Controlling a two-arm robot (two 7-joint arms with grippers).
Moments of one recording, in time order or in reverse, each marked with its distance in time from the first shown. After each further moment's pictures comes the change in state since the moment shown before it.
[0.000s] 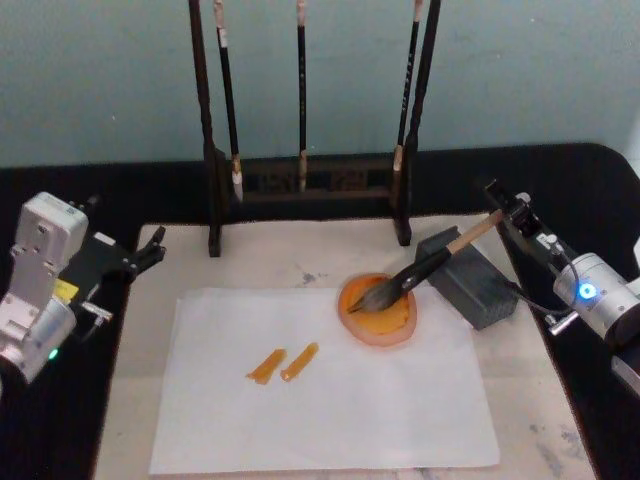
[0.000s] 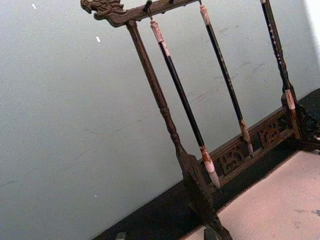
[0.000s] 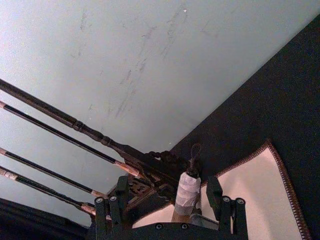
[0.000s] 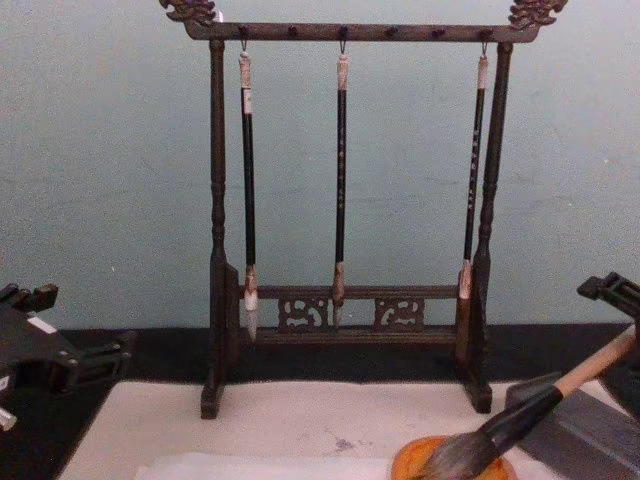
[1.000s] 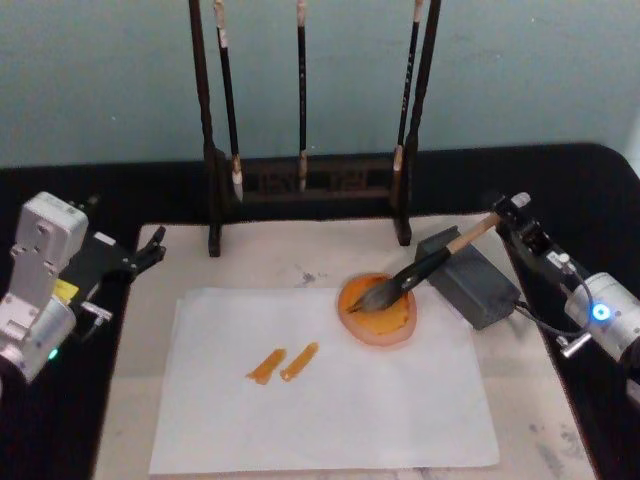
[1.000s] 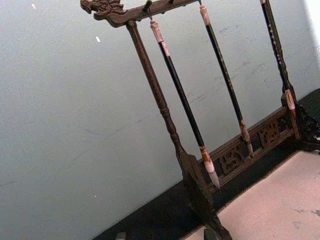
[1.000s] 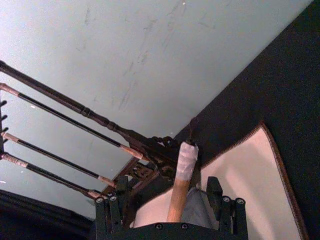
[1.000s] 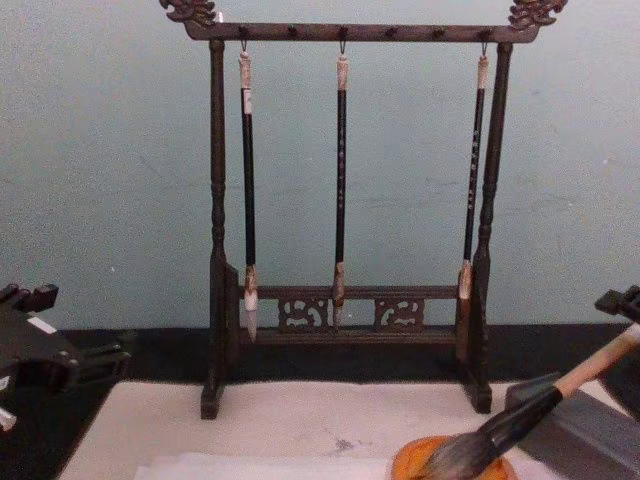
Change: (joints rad) left arm 0.000 0.000 0.000 0.000 0.000 0.000 0.000; right arm -0.105 0.049 0.022 -0.131 0.032 0.005 -0.026
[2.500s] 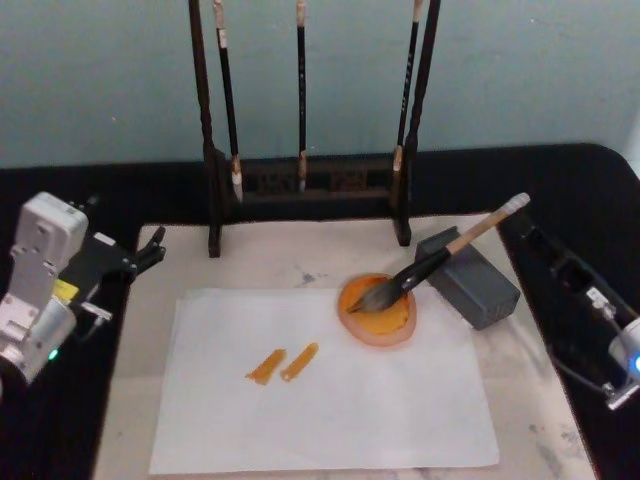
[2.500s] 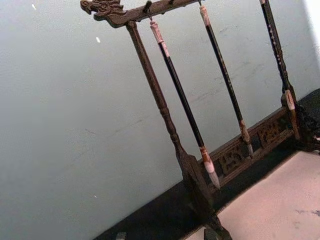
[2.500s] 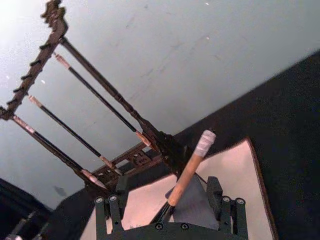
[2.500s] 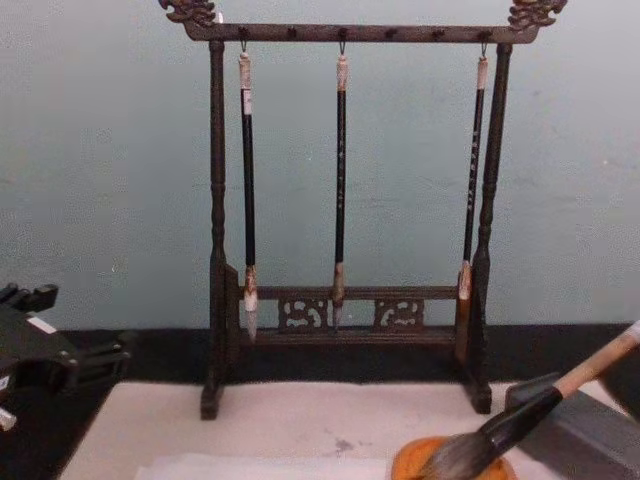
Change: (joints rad) left arm 0.000 0.000 0.000 0.000 0.000 0.000 0.000; right arm -0.314 0.084 0.132 -0.411 -0.257 -0.139 -0.154
